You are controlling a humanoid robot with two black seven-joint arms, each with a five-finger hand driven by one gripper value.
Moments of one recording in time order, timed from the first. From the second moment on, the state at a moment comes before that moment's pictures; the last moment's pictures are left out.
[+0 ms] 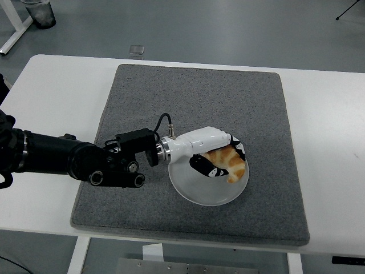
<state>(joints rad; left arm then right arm) -1.21 0.20 0.43 -1.17 0.88 0.52 -0.41 0.05 0.00 0.00 0.17 0.07 0.07 -0.03</state>
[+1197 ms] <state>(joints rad) -1.16 0.27 0.38 -1.21 0.86 0.55 -0.41 0.05 0.00 0.00 0.17 0.07 0.07 -0.03</state>
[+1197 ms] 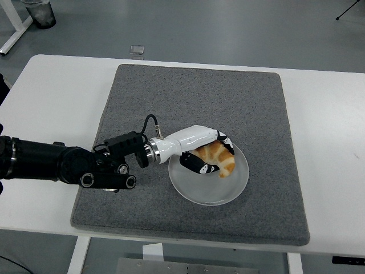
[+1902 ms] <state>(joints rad) -1.14 0.30 0.37 -1.25 0.86 0.55 -0.41 0.05 0.00 0.00 0.17 0.07 0.07 -0.03</state>
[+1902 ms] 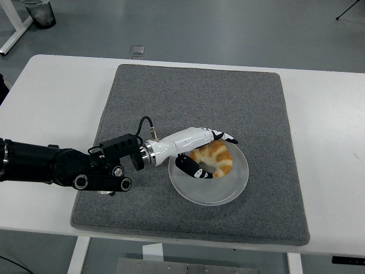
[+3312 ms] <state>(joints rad) -1.16 0.29 -0.28 -0.48 0.12 -0.27 -0.36 0.05 0.00 0.00 0.17 0.07 0.07 -0.03</state>
